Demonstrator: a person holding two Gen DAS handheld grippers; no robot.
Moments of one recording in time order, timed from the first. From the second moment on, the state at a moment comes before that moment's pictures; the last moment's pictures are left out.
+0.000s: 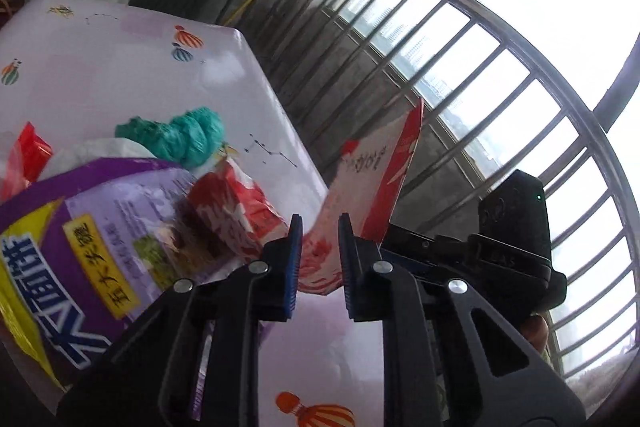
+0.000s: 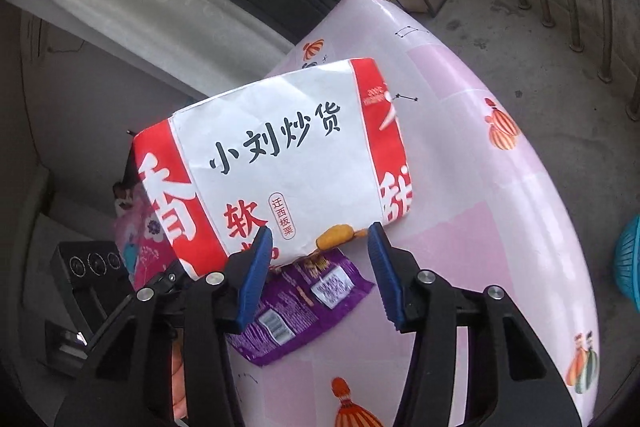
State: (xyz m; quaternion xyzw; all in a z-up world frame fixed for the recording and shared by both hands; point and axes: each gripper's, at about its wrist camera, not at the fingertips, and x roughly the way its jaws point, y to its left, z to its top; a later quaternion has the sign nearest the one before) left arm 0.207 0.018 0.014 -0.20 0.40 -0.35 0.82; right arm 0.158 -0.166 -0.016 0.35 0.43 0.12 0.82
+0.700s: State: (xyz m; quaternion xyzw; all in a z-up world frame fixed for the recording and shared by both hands) left arm 0.152 -0.035 -0.033 -0.13 0.46 -0.34 0.81; right arm 0.046 -0.223 -0.050 0.37 0.45 0.07 0.81
